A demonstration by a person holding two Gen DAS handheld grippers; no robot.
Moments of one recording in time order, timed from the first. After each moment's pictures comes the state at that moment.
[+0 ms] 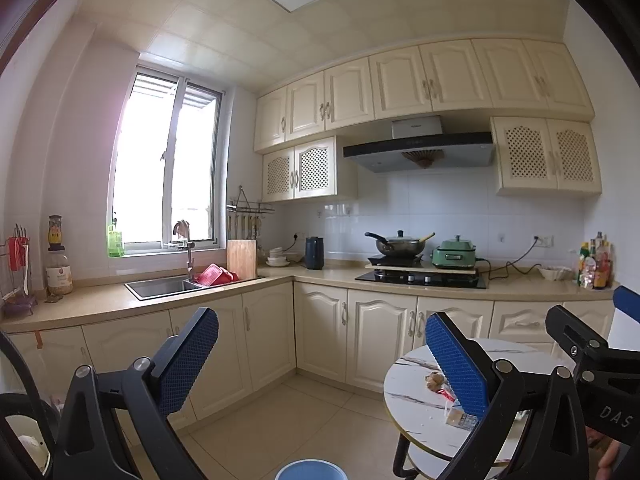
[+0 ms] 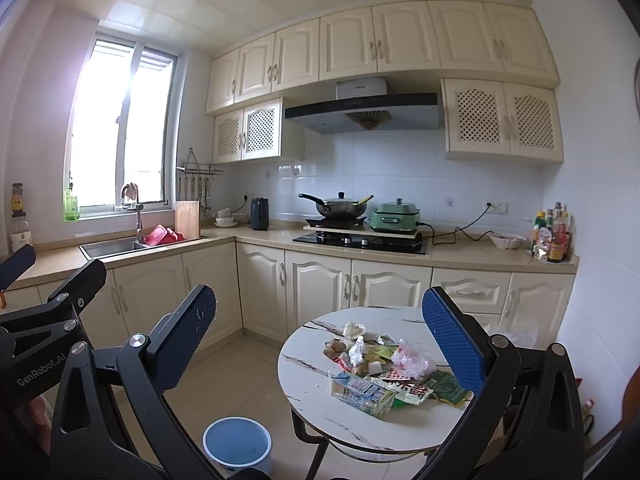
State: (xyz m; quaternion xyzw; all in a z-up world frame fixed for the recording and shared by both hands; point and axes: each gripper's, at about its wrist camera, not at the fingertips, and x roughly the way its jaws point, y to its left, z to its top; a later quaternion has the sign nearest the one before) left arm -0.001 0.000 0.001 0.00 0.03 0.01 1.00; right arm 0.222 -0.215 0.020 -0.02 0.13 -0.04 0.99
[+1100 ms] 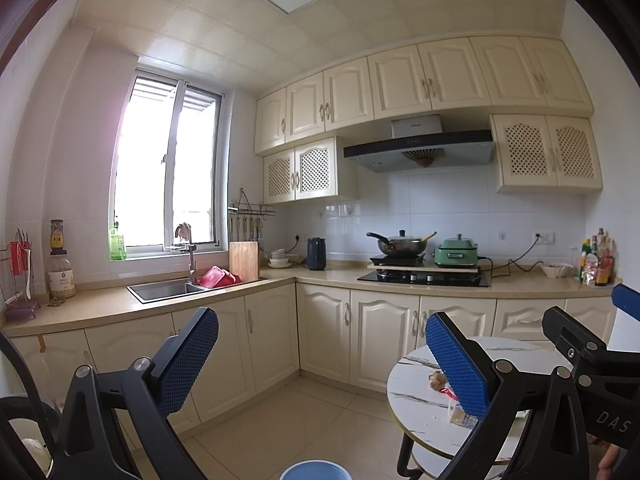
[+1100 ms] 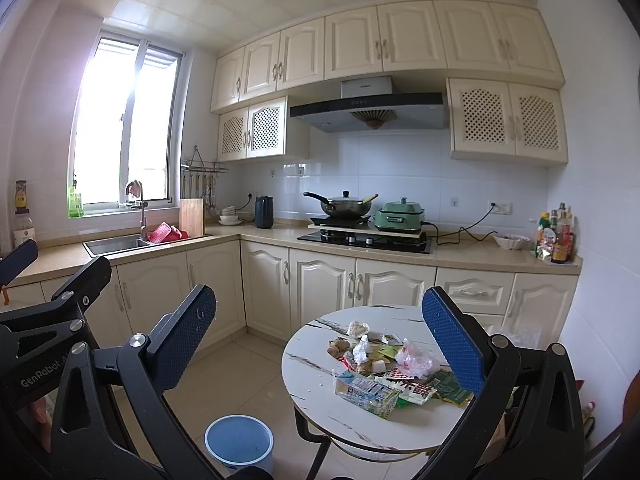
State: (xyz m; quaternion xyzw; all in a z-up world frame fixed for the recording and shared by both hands) left arm -0.004 0.000 -0.002 0.00 0.02 0.01 1.00; right arm 0.223 -0.211 0.017 -0.03 0.13 -0.03 0.99
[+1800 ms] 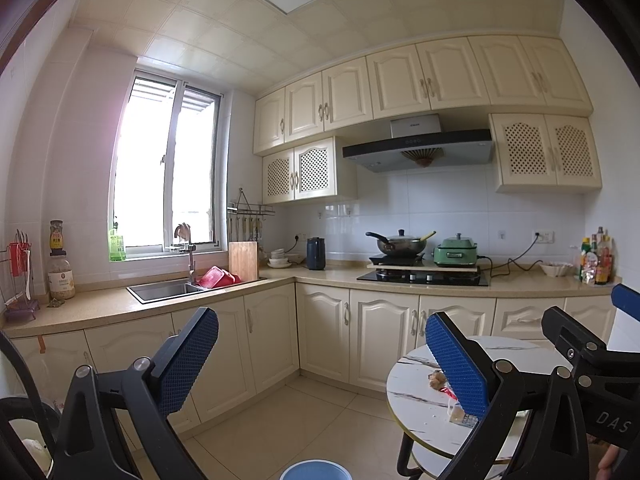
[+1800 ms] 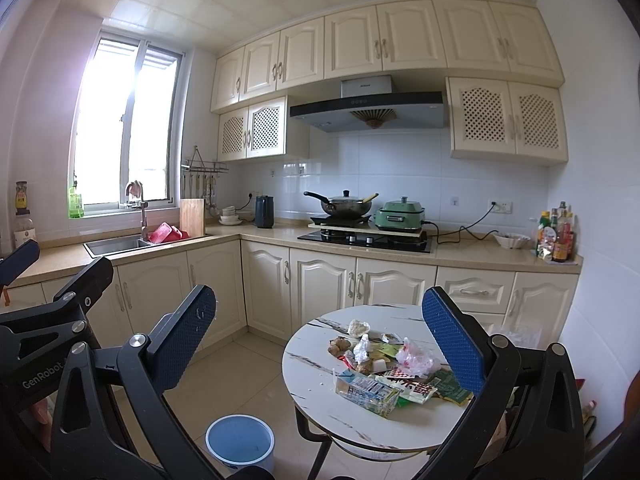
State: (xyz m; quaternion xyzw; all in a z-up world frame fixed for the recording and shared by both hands) left arm -0.003 -0.003 -0.002 0.00 0.02 0.01 1.00; right arm 0.223 -0.212 0.017 -0.03 0.13 -0.03 0.99
